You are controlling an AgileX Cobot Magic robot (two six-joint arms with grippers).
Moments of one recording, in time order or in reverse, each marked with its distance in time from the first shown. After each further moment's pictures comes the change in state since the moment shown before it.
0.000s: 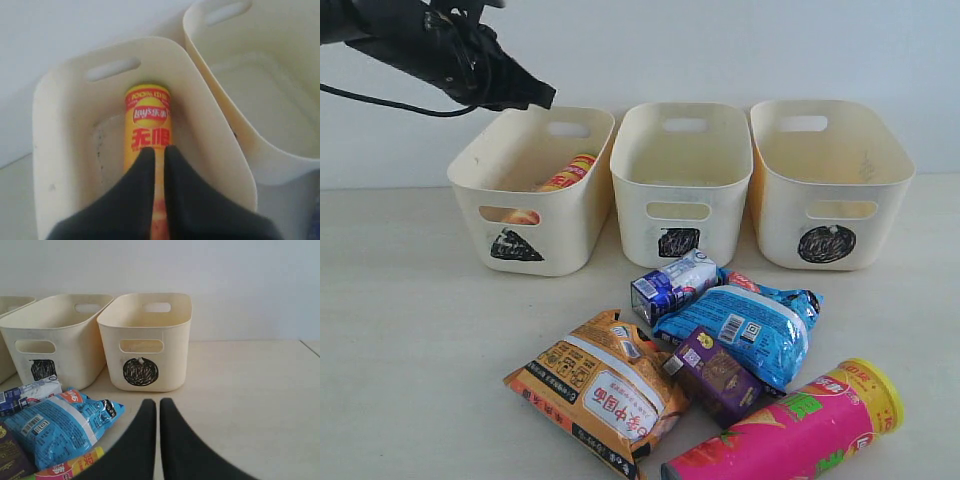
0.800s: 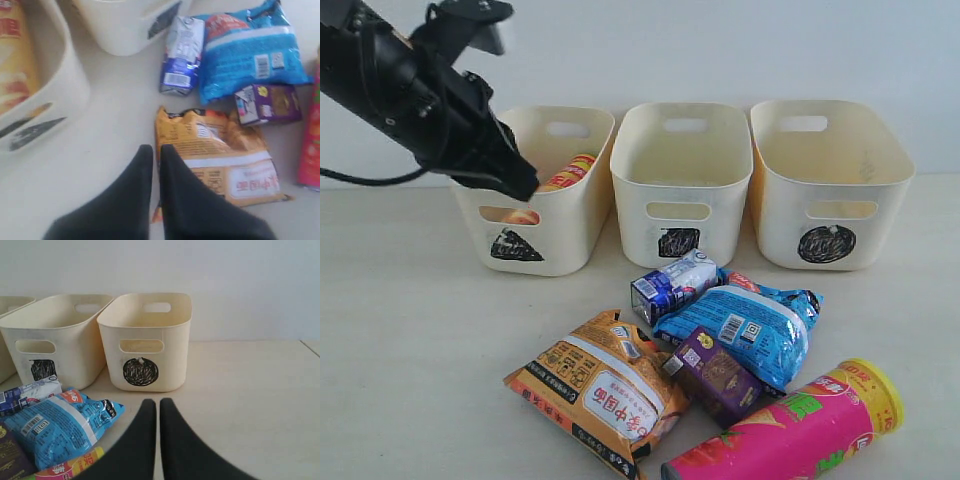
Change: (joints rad) left arm -0.110 -0.298 0.302 -0.157 0.341 0.209; right arm 0.000 0.000 0.000 0.000 0.000 0.000
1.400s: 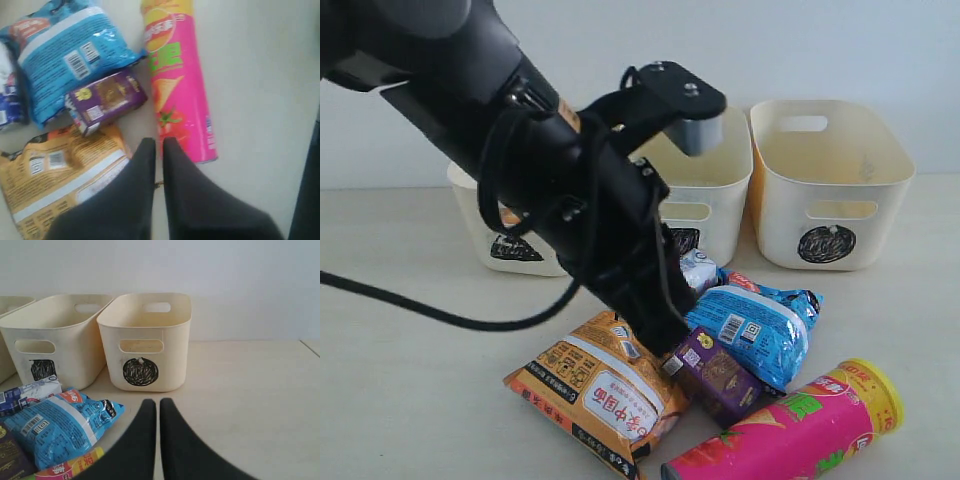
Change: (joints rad) left arm -0.417 0.000 0.016 -0.004 0.042 0.004; right arm 0.000 0.000 0.000 0.000 0.000 0.000
